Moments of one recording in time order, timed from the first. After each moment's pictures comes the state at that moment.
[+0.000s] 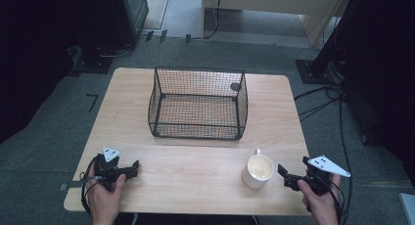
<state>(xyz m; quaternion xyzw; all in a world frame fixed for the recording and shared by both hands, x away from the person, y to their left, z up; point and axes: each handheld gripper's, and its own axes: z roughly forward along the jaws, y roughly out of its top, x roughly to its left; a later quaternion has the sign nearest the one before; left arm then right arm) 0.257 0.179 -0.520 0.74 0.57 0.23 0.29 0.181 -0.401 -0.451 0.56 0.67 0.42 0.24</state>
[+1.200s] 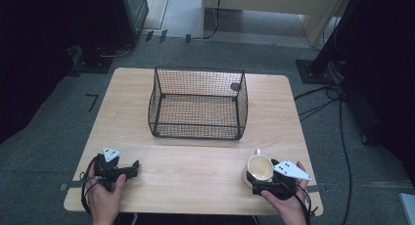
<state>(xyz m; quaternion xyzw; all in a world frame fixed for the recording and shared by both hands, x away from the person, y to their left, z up) 0.257 0.179 -0.520 0.74 0.57 0.23 0.29 0.181 -0.320 -0.472 0.51 0.71 0.43 0.22</state>
